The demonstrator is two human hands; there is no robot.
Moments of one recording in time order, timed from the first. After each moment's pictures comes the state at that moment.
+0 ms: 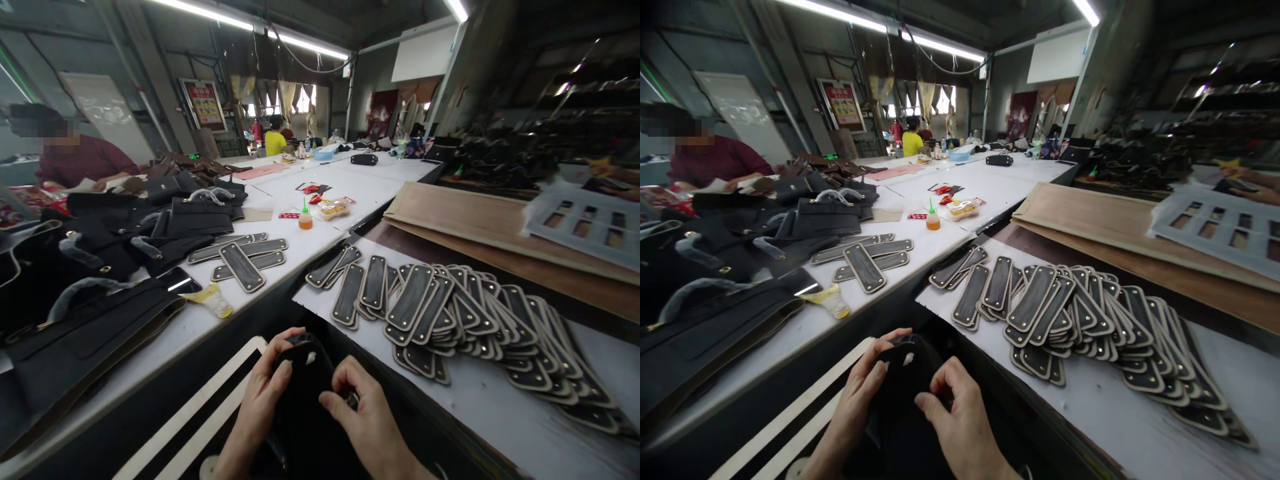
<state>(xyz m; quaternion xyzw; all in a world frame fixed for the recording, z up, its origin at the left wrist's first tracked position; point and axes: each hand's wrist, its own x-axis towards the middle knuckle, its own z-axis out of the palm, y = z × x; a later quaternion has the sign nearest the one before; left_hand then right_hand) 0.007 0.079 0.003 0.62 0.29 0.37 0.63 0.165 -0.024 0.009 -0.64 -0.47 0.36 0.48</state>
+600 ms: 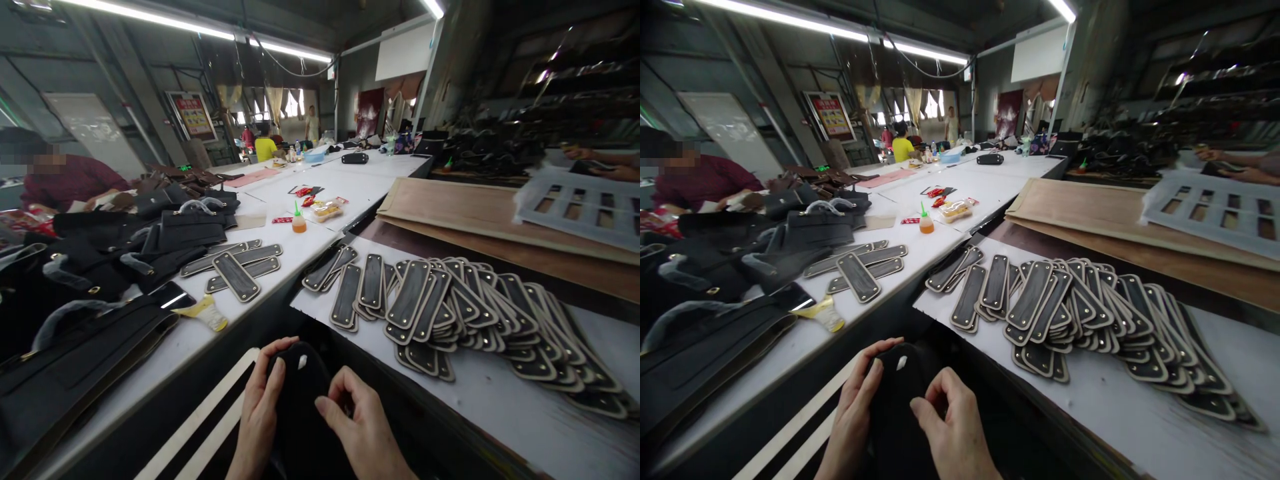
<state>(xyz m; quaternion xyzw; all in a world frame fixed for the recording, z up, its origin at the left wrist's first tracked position) 0.020 0.068 0.018 0.56 0.41 0.41 0.59 0.157 -0.019 0.000 -0.66 -0.41 0.40 0.49</state>
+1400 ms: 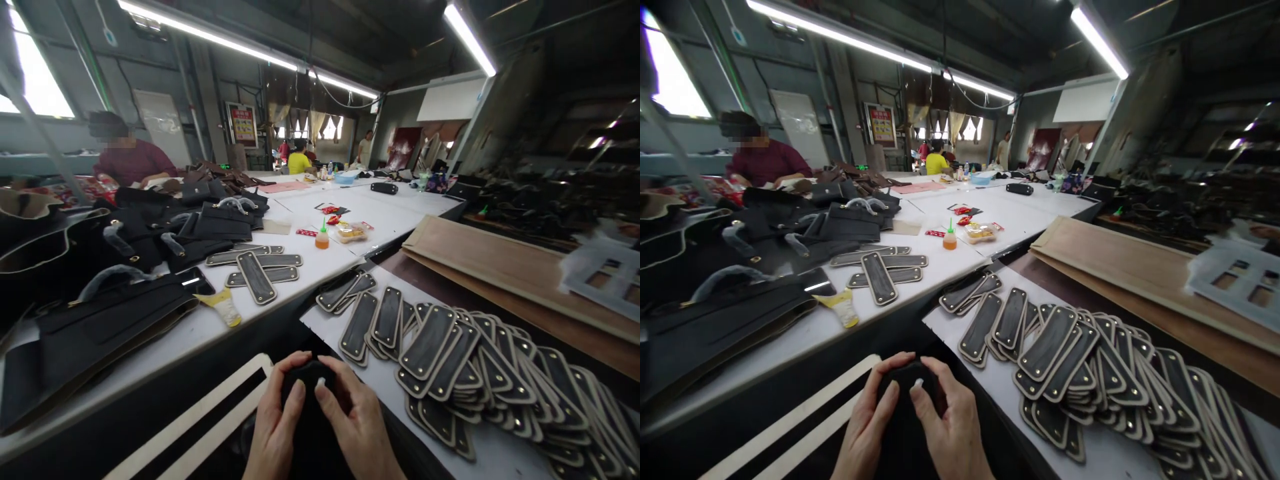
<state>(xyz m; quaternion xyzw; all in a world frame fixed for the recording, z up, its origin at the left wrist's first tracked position) 0.027 0.061 -0.002 0.58 0.40 0.47 0.54 0.172 0.020 0.000 -0.58 -0.57 0.31 0.50</state>
